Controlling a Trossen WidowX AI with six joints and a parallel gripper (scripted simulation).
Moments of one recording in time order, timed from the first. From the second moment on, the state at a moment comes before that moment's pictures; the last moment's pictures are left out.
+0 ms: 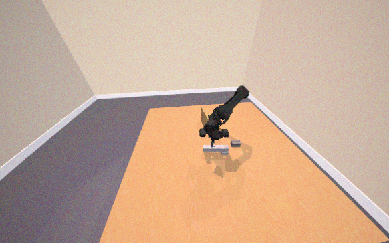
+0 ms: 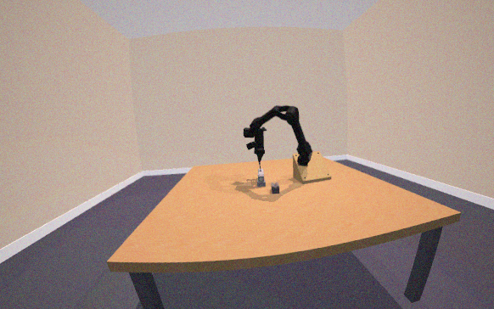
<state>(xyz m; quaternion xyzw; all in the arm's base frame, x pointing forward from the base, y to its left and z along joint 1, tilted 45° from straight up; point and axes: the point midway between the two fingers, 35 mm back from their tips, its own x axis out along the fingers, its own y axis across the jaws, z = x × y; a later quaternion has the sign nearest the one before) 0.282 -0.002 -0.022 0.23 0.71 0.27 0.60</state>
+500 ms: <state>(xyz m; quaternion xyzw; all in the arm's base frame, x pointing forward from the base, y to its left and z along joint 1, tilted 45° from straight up) 0.281 -0.002 -0.023 0.23 0.71 0.27 0.61</state>
